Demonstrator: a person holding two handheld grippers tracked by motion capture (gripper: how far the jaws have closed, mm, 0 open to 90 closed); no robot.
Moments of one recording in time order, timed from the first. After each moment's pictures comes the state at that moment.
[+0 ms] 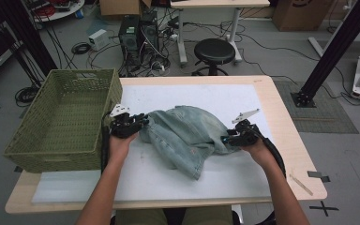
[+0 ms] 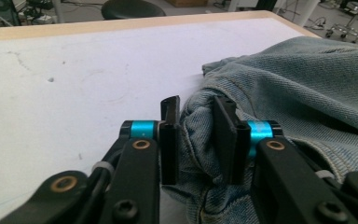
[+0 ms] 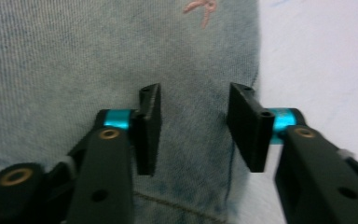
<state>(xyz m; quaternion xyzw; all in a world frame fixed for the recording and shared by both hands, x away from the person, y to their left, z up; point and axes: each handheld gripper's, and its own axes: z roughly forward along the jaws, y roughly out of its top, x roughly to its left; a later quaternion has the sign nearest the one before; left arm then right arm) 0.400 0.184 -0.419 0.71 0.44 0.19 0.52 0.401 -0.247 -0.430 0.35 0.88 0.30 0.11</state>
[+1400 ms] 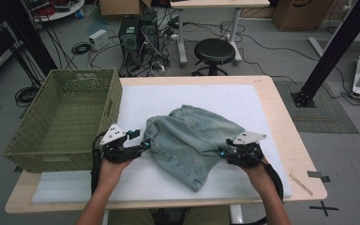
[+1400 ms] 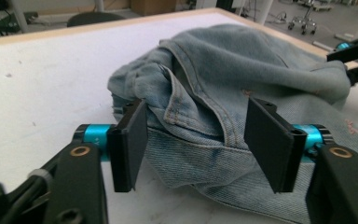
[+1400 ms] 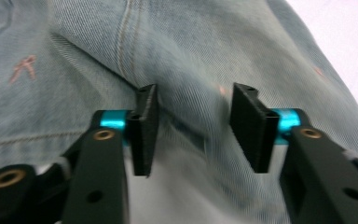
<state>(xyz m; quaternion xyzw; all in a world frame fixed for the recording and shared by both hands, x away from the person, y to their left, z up) 0.322 0.181 -0.417 0.73 0.38 0.18 0.53 0.321 -0.226 -0.415 0.33 0.85 0.36 0.21</state>
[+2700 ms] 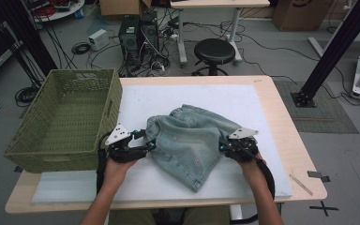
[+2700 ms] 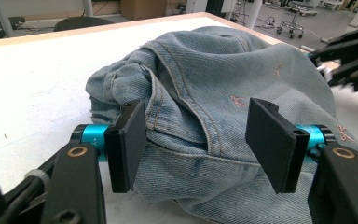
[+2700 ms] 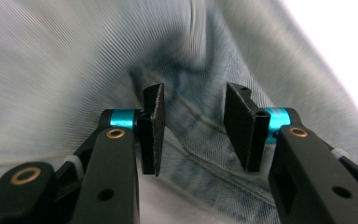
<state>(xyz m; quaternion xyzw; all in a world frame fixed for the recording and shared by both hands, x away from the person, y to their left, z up) 0.323 0.174 -0.419 0.73 0.36 0.18 0.56 0.342 -0.225 -0.438 0.38 0.83 0.32 0.24</state>
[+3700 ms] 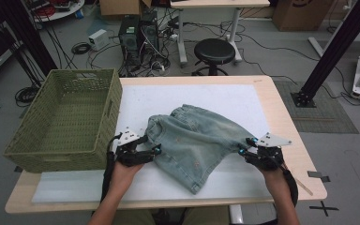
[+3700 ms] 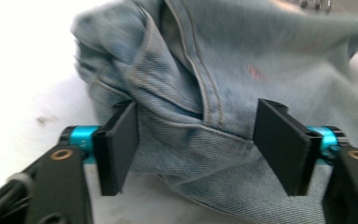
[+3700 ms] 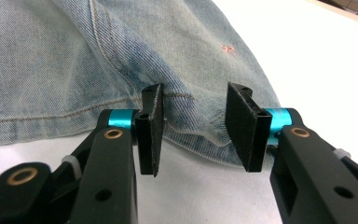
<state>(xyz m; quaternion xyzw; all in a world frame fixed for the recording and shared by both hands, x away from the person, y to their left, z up) 0.322 0.150 -0.433 0.75 0.41 0.16 0.50 0.303 -0.283 -0.416 0.39 0.80 0.38 0.26</state>
